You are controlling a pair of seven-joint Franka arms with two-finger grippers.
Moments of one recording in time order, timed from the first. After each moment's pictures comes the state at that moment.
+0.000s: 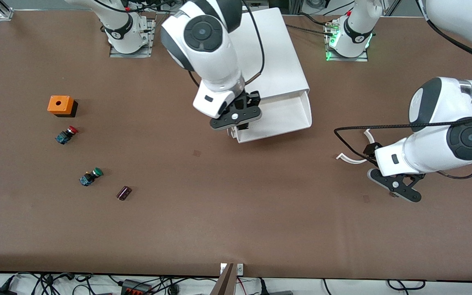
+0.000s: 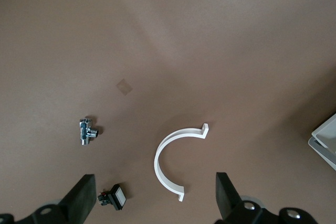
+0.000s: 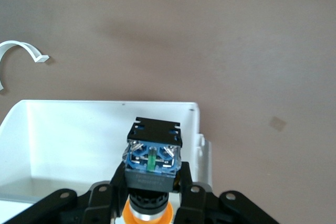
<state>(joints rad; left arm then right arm) -0.05 0.55 -0.15 -1.21 0.16 1.61 0.34 0.74 0.67 0.04 -1.00 0.11 1.79 0.53</state>
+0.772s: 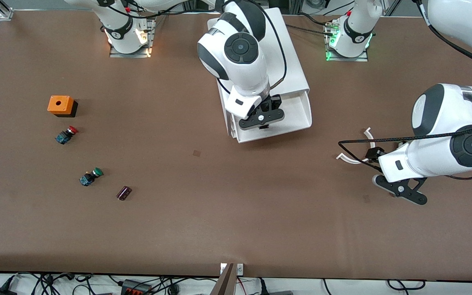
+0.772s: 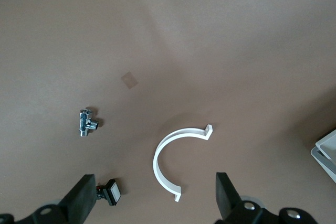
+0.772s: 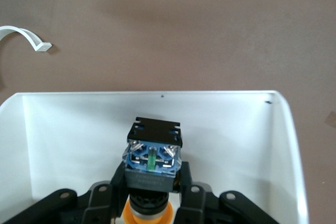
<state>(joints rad) -0.03 0.56 -0.15 -1.21 0.16 1.61 0.28 0.82 0.76 0.05 -1.00 0.11 1.88 0.61</state>
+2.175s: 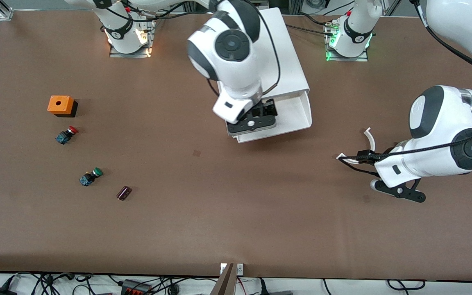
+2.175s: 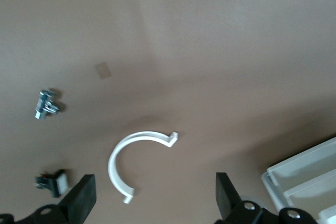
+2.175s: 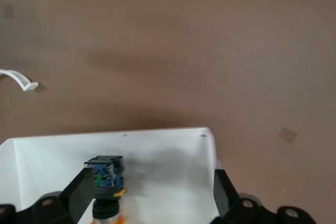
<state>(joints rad) -0.03 0.57 -0.16 -1.23 0.03 1.60 0.01 0.75 0.75 -0.02 -0.86 0.09 1.76 0.62</state>
